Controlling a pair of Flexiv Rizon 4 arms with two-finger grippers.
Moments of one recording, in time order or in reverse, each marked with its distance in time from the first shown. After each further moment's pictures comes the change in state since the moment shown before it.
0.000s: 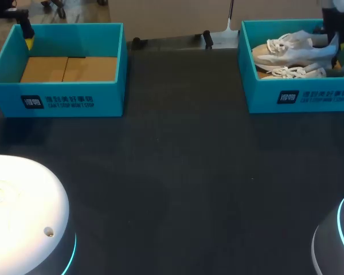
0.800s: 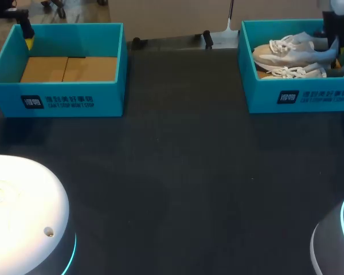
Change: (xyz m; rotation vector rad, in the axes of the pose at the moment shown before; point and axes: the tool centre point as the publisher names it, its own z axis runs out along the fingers) left arm 0.000 0.000 0.000 0.000 0.000 0.000; right arm 0.002 0.001 0.024 0.047 0.018 0.003
